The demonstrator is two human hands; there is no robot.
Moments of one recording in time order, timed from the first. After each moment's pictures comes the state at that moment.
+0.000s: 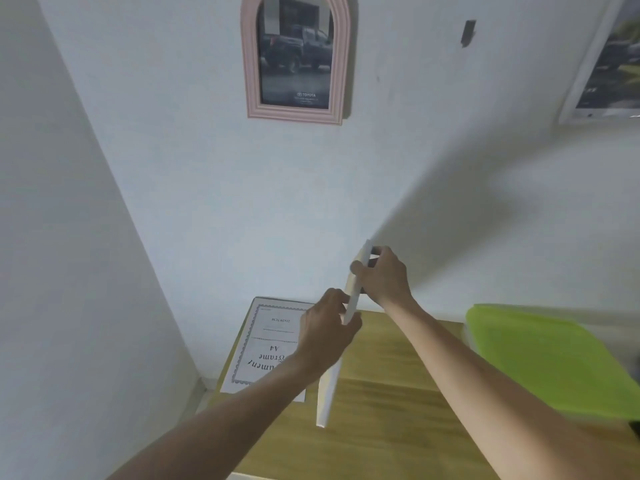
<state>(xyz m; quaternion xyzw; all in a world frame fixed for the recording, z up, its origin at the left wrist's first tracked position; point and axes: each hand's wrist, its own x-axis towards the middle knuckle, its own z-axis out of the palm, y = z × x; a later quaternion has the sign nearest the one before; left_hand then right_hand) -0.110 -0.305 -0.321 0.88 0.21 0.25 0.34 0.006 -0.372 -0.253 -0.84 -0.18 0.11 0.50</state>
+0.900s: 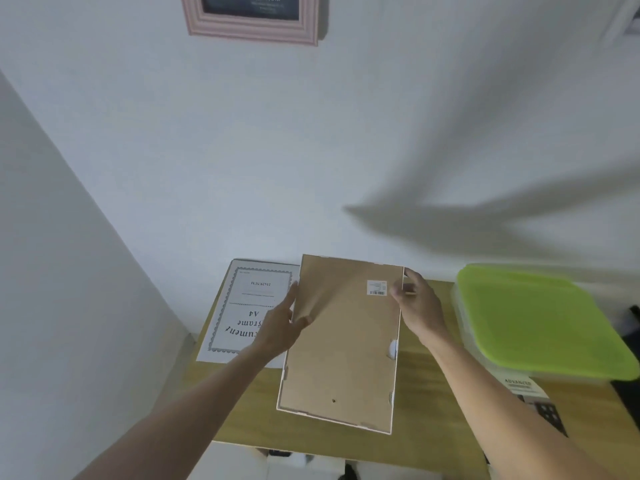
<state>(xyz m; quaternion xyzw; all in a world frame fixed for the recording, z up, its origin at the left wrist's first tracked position) -0.090 -0.247 -0.442 0.86 0.29 0.00 0.42 0.077 -0.467 -0.399 -0.85 -0.13 0.13 0.49</state>
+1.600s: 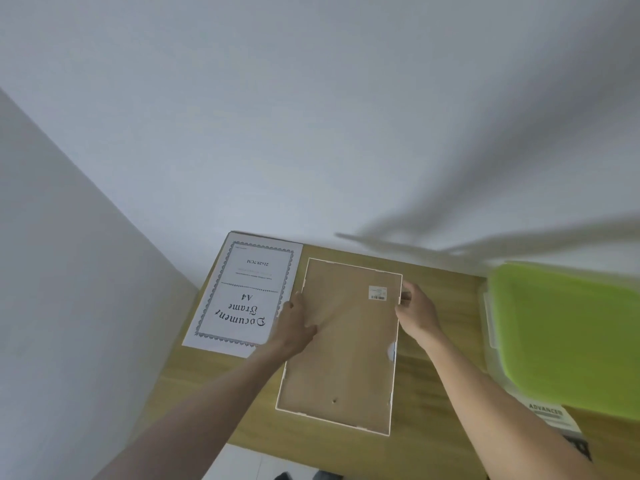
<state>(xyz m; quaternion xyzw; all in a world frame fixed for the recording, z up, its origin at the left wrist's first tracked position) -0.028 -0.262 -0.509 0.84 0.38 -0.10 0.38 0.149 -0.441 -0.485 -0.89 -0.12 0.26 0.36</state>
